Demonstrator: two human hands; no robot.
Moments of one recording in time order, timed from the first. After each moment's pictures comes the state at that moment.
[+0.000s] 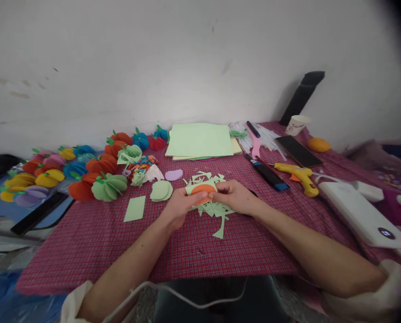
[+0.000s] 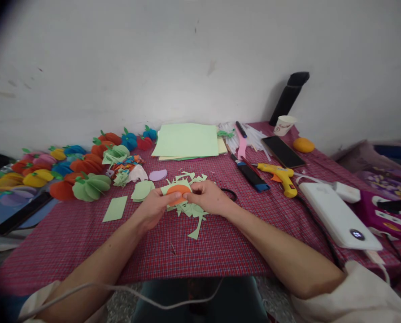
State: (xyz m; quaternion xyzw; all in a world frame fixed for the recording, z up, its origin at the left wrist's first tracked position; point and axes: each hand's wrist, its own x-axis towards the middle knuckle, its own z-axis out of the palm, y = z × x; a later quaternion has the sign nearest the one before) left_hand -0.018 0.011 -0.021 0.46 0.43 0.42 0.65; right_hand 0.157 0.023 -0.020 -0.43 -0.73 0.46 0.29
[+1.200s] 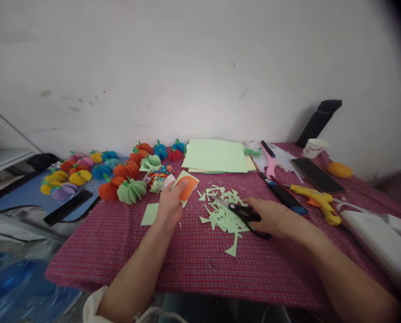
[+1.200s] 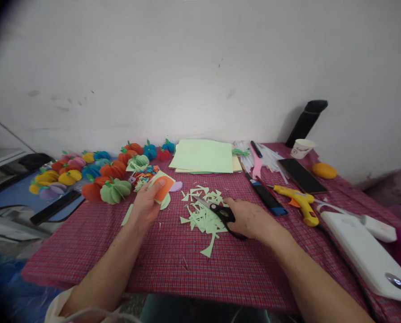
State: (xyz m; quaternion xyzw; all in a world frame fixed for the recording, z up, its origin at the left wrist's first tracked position) left_hand -0.052 0.030 0.009 0.26 0.40 0.70 0.53; right_hand 0.201 0.018 -0.005 -0.55 -0.83 0.12 -0.01
